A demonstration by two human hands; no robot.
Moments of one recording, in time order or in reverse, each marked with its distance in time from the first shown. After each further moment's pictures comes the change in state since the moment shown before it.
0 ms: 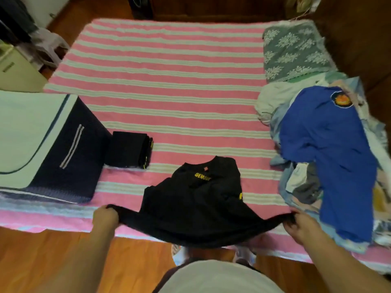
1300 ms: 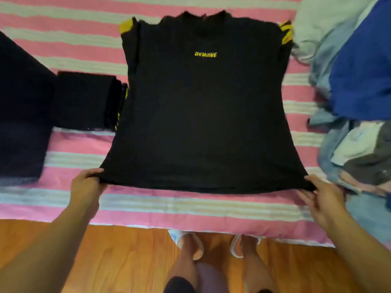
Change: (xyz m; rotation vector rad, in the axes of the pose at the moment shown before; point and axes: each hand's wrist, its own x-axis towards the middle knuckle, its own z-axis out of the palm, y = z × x) left_hand 0.152 -0.086 0.122 -0.146 -0.023 0.072; right_hand 0.174 0.058 0.055 -0.031 0.110 -0.275
